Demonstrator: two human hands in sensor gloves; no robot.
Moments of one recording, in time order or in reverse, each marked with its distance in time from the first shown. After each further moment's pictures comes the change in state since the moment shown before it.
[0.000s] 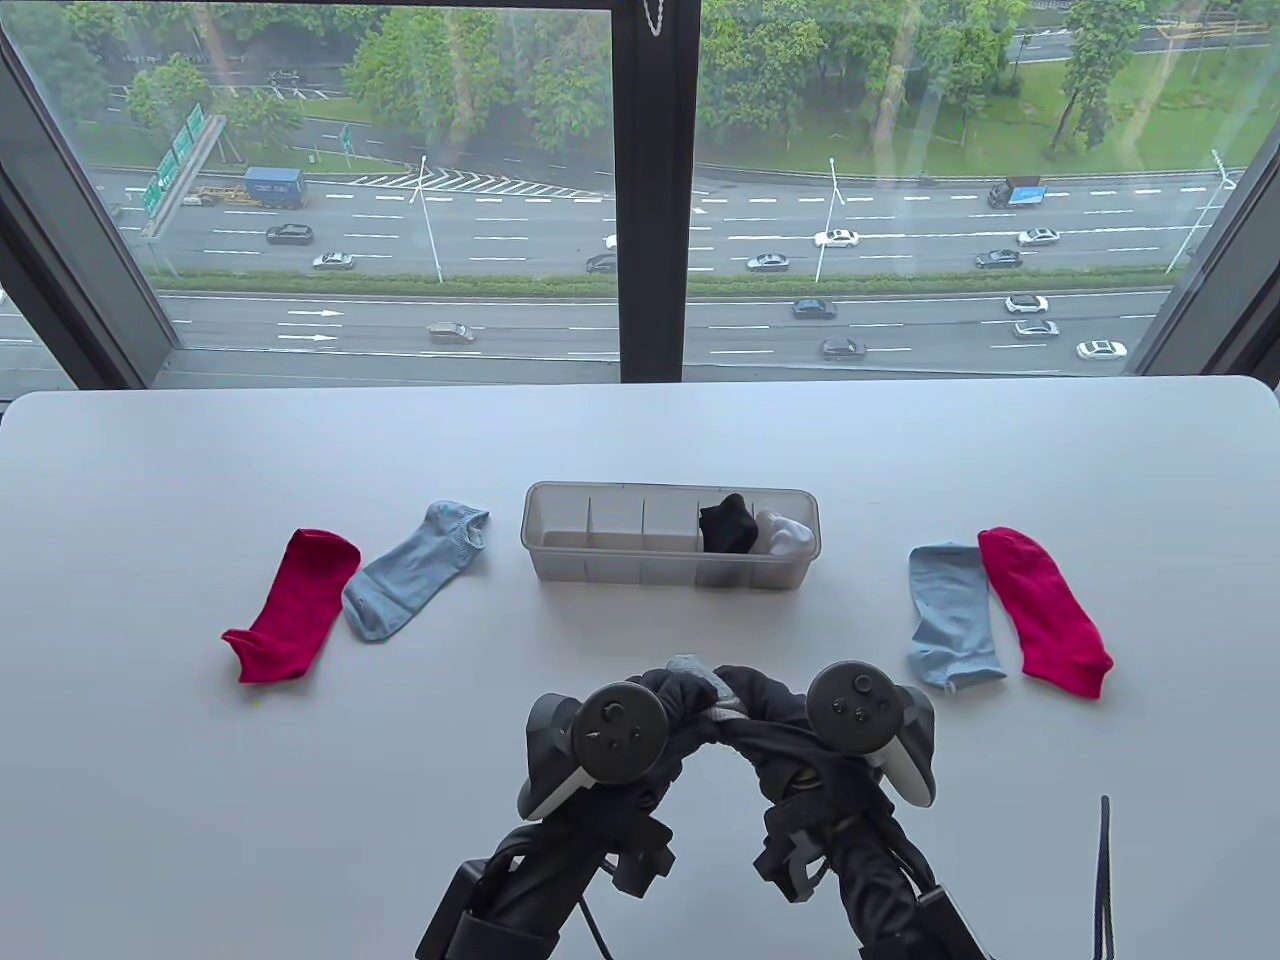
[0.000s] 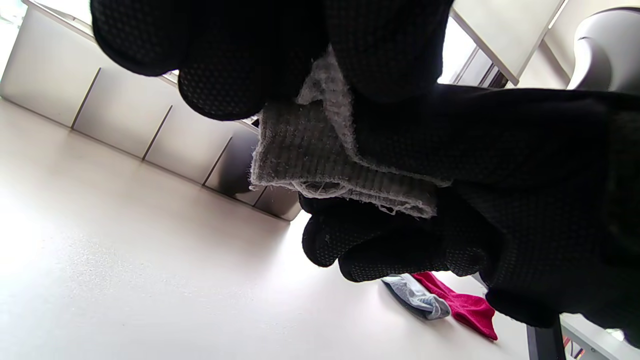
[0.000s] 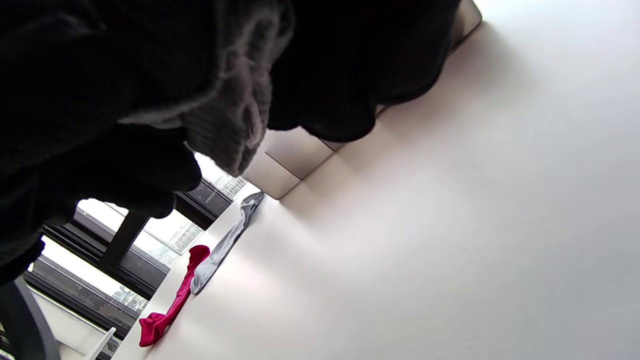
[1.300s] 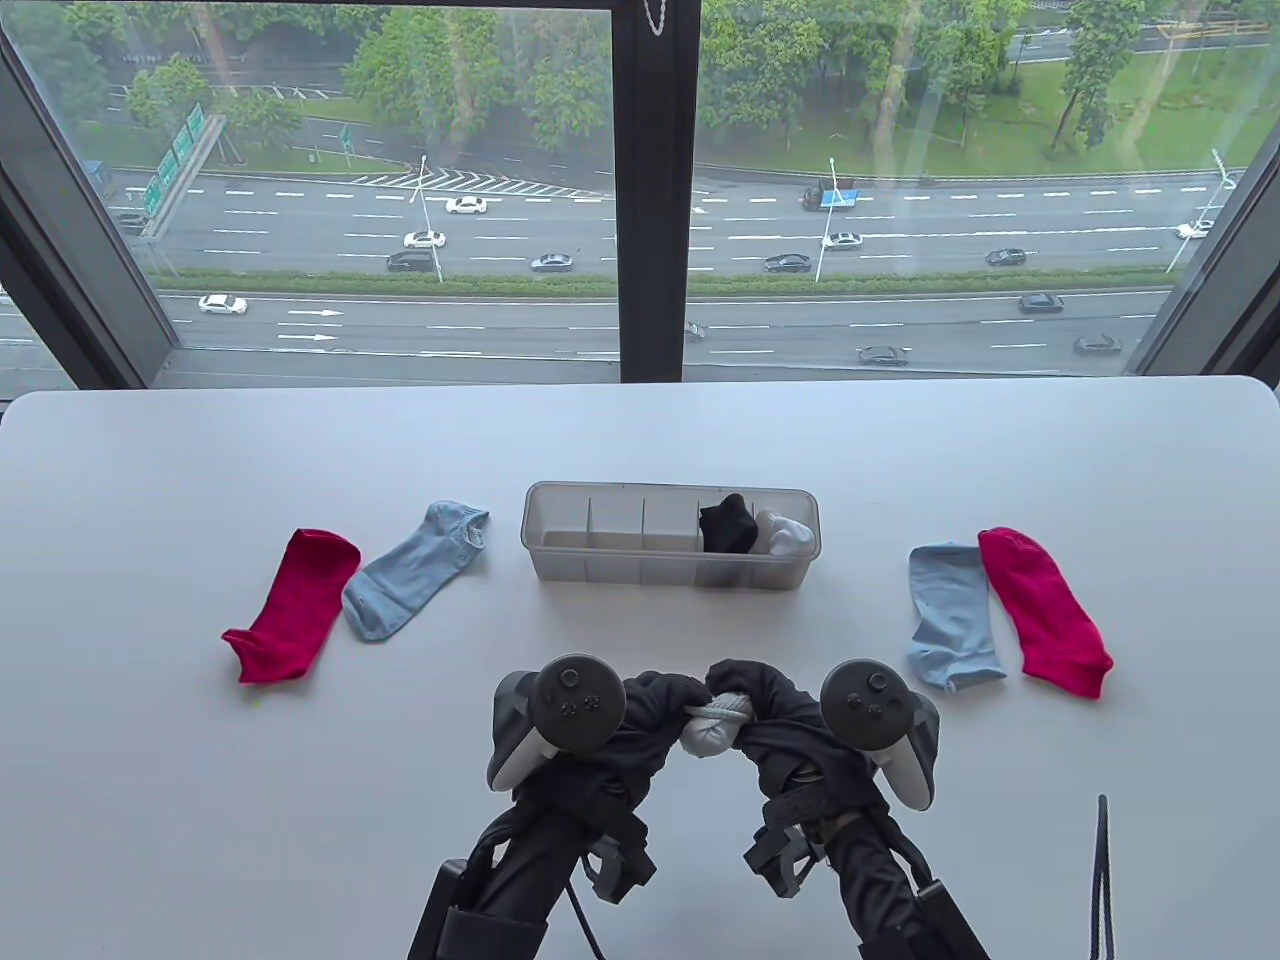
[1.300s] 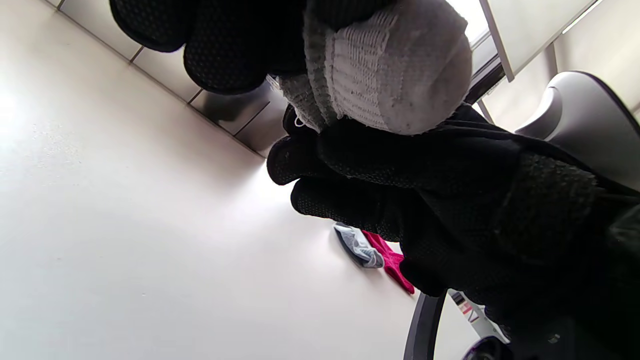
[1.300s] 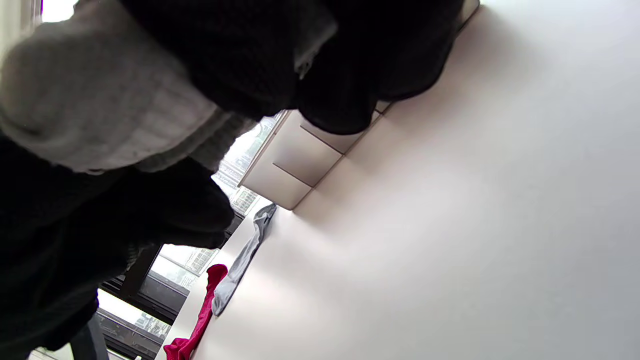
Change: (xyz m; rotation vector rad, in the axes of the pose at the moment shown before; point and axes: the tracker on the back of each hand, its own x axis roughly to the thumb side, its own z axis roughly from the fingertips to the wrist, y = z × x) left_hand -0.029 -0.005 -0.008 -0.194 0.018 0.234; right_hand -0.006 0.000 -0.001 -0.042 -0.025 -0.075
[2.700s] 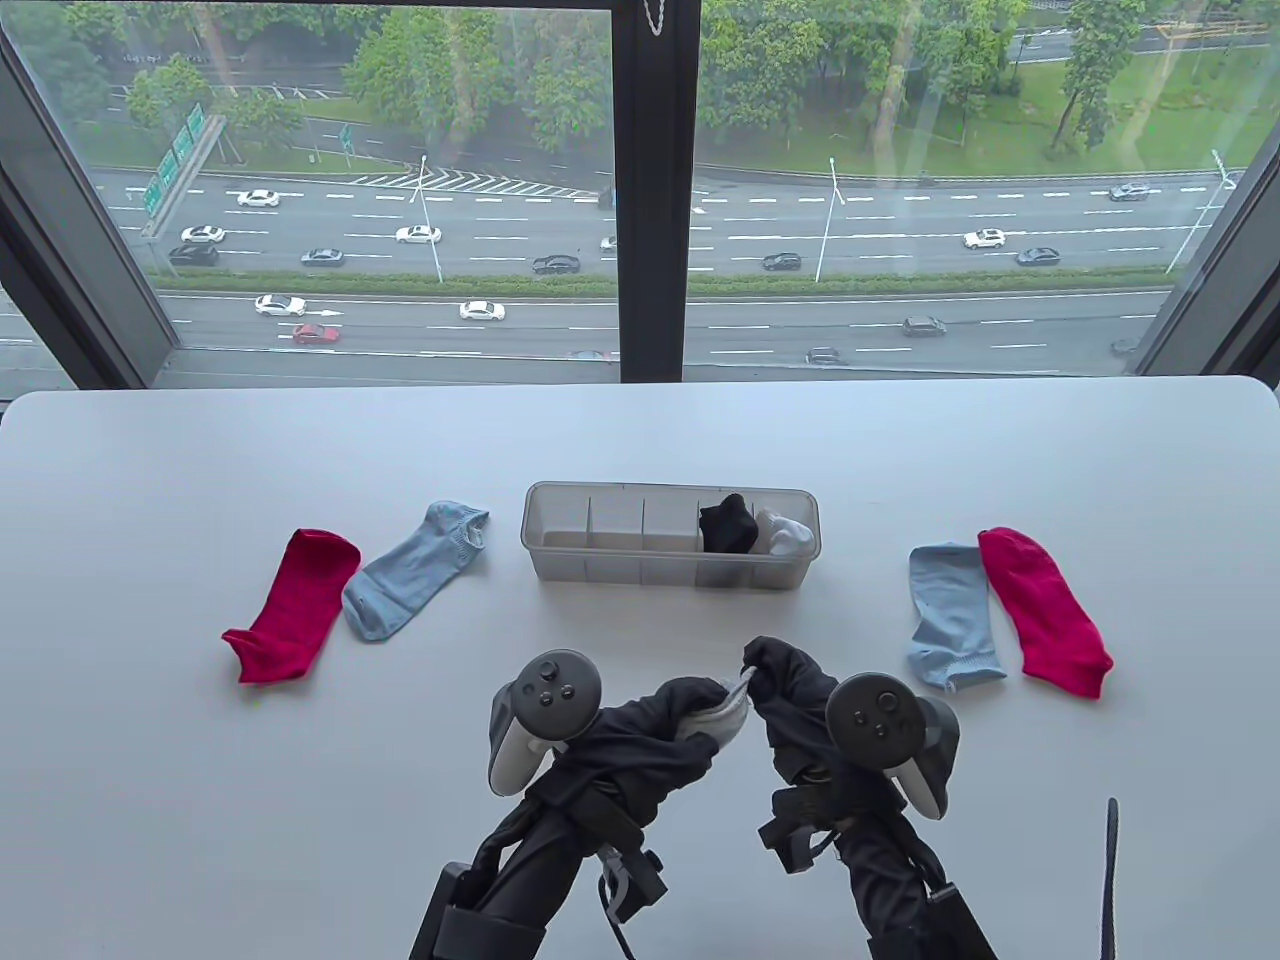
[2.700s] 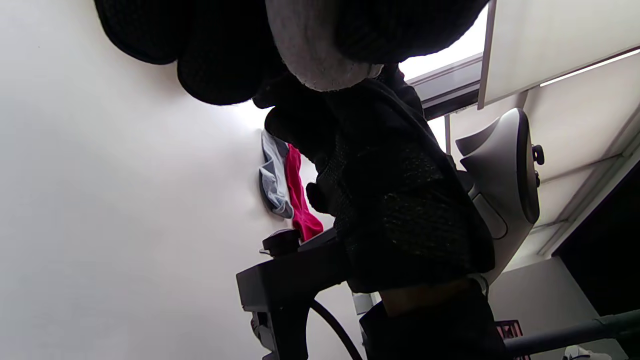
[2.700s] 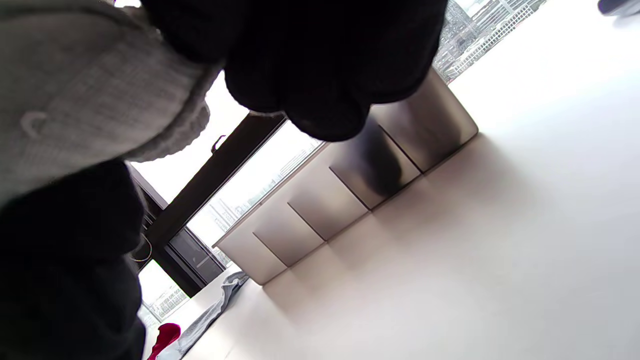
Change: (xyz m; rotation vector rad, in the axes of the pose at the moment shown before) left_hand 0.002 -0.018 -0.001 -0.237 -0.085 0.372; right_hand 0.002 -0.021 0.006 -0.208 -0.054 0.200
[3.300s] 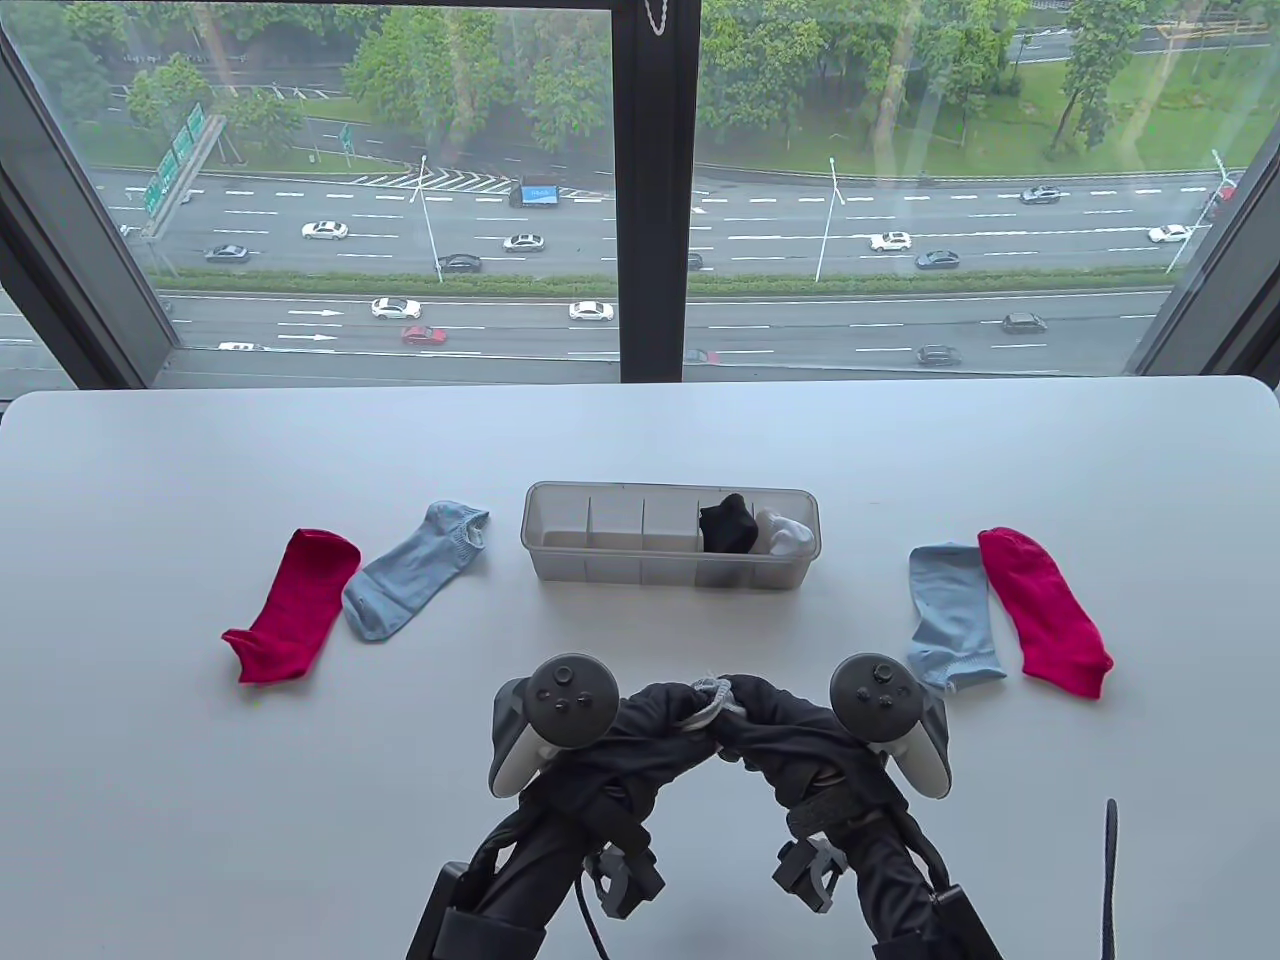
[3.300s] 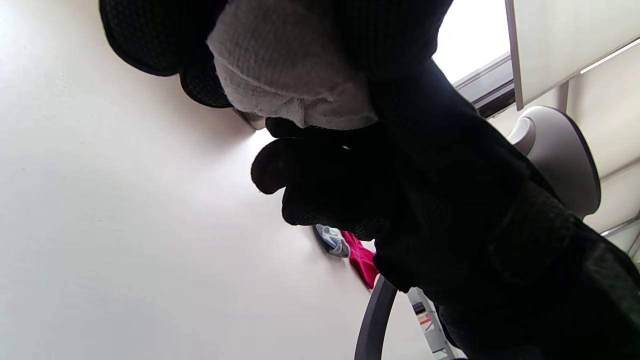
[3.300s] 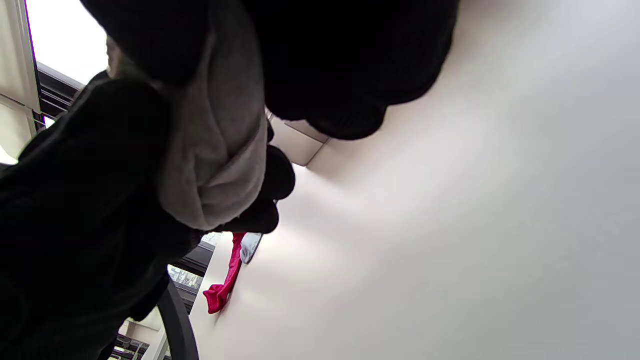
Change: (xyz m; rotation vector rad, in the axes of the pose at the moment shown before) left_hand -0.005 0.015 0.011 0.236 0.064 -0.080; right_hand -0.007 0.018 -0.001 0.388 0.054 -0.311
